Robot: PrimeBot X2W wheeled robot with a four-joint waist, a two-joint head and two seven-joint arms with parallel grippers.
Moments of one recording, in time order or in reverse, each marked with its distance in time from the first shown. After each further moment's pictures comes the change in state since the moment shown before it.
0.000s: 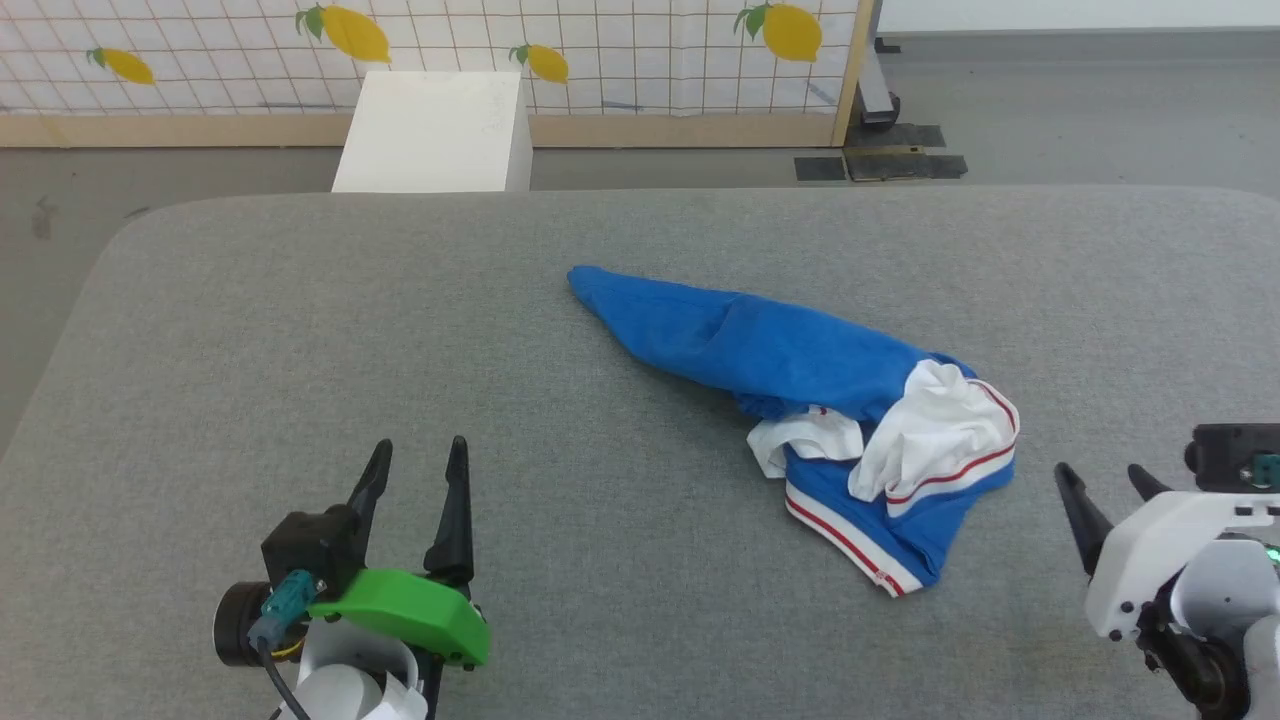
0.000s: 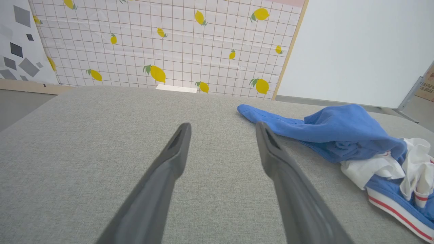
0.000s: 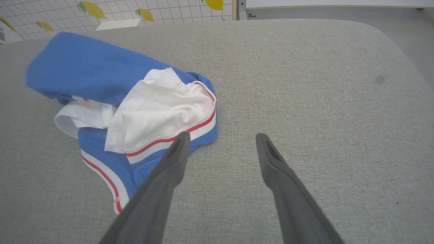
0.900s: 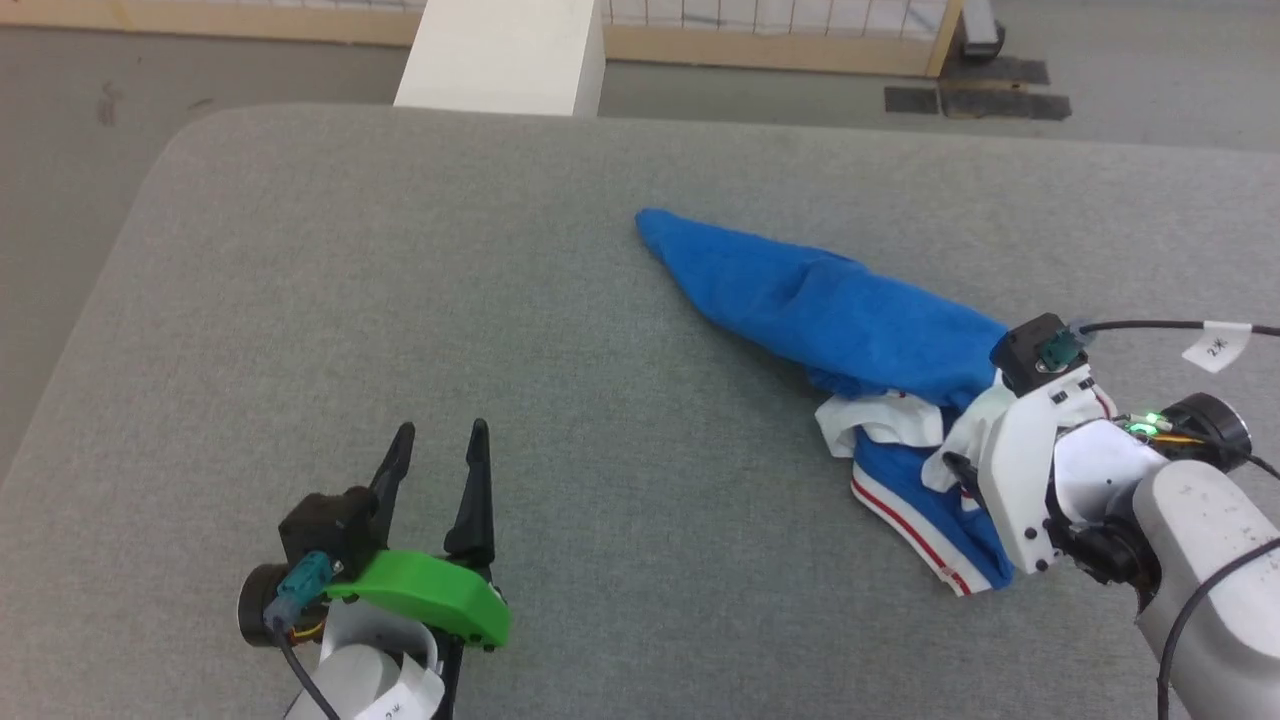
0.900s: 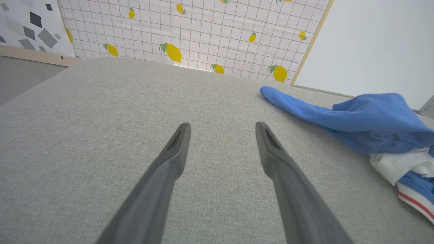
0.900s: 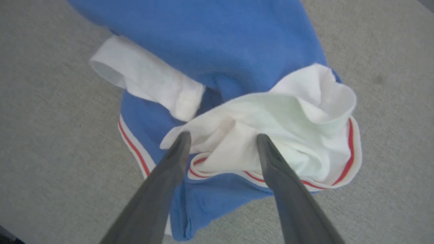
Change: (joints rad) left arm -0.036 -0.028 -0.014 0.025 -0.020 -0.011 -0.006; right arm -0.338 -0.221 0.519 0.198 0.133 0.000 0.273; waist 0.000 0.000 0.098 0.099
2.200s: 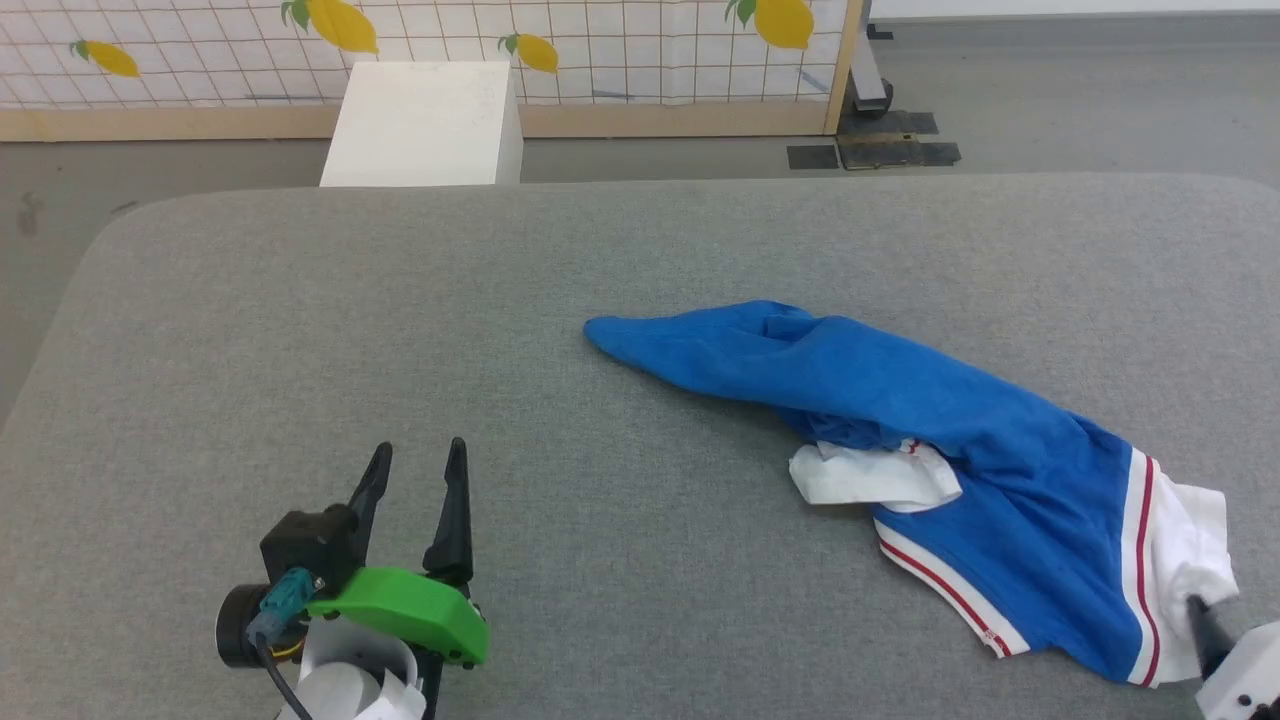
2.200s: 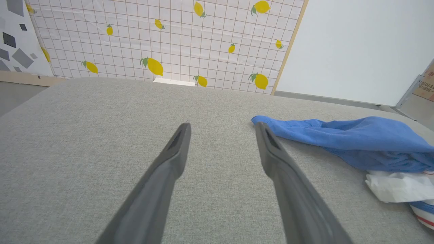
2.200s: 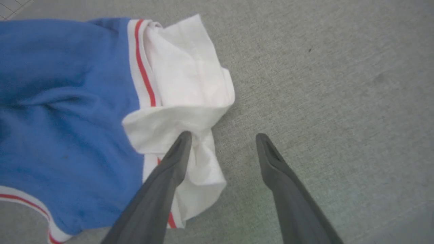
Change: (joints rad) left arm 0.026 0.020 0.020 0.005 0.004 0.001 0.002; right arm 0.361 0.207 -0.805 0.176 -0.019 0.000 -0.385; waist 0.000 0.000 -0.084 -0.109
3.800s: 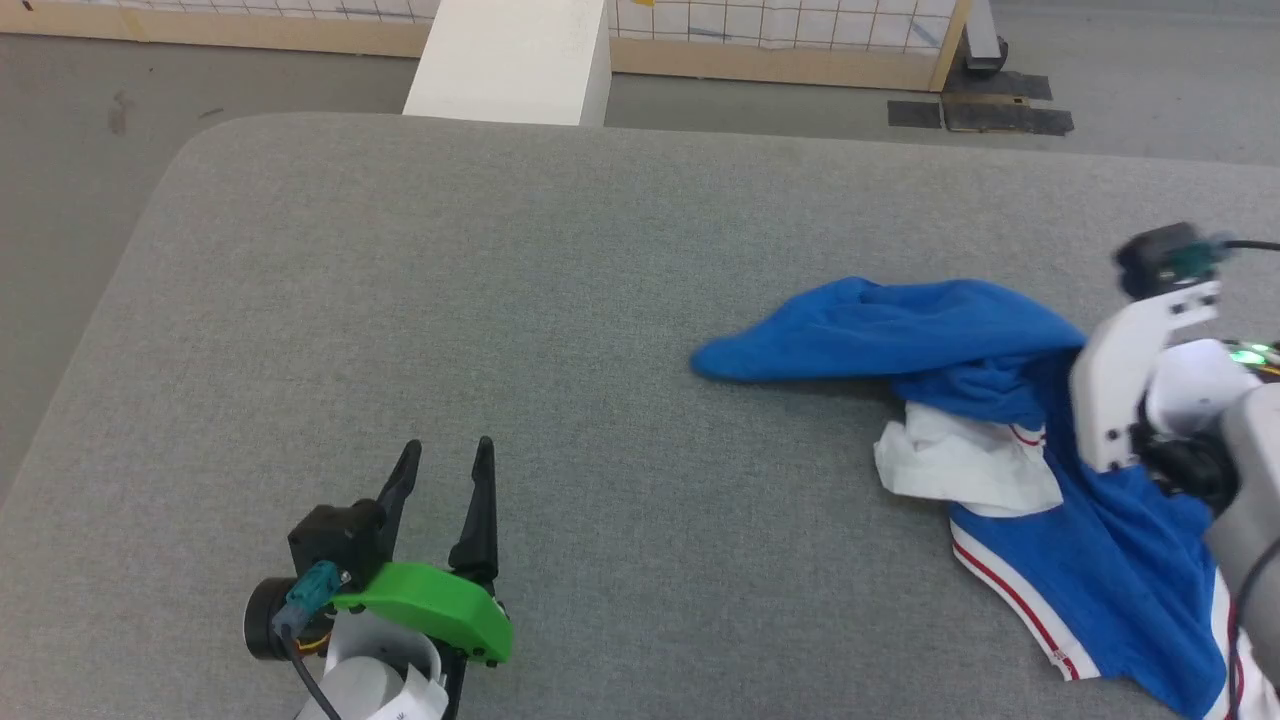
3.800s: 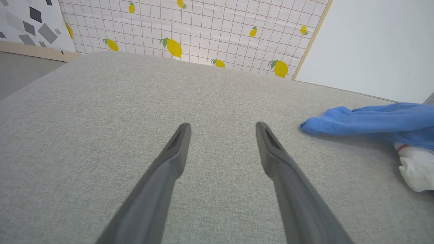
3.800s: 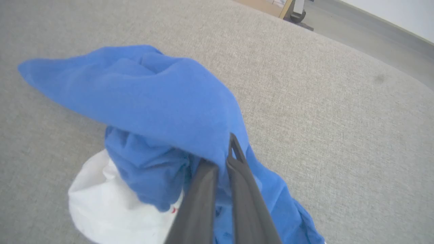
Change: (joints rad) left arm -0.018 -0.019 -0.031 0.021 -0.008 -0.005 0.001; right arm -0.501 -0.215 0.678 0.034 0.007 0.000 0.216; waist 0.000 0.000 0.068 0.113
